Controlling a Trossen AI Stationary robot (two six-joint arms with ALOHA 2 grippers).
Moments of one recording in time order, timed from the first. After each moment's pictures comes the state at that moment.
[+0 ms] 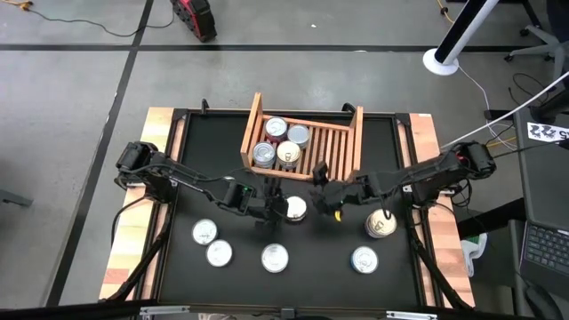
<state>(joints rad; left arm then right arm) -0.25 1.73 1.23 -0.45 -0.44 0.13 0.19 1.47 0.90 -0.16 0.47 -0.74</state>
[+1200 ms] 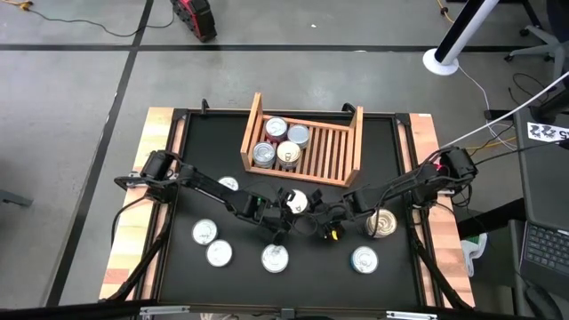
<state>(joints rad) -0.25 1.95 1.23 -0.31 -0.43 0.44 0.29 1.67 0.90 -0.22 0.17 -0.50</state>
